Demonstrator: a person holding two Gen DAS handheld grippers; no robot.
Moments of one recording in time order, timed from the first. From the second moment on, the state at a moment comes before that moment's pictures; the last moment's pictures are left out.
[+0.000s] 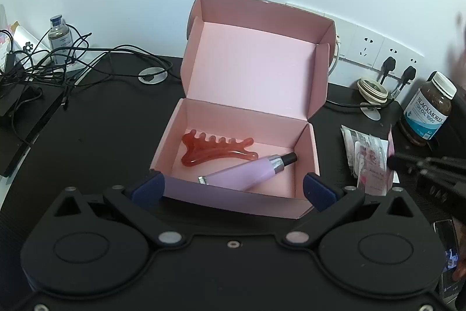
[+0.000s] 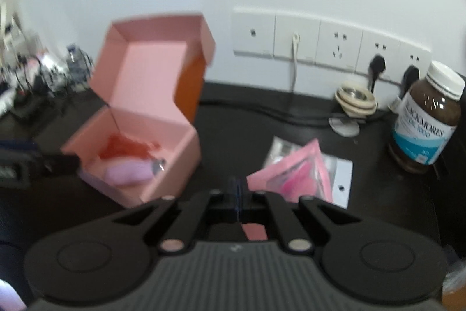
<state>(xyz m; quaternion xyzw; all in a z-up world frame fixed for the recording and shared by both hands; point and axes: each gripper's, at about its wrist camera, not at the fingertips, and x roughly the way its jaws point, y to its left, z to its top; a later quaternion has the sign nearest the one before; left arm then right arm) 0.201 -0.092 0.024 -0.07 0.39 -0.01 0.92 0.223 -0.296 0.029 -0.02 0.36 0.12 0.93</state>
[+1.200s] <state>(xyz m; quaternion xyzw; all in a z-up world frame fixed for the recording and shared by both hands) 0.193 -0.085 0.024 -0.07 0.39 0.00 0.92 0.226 -0.304 -0.020 0.09 0.45 0.14 0.87</state>
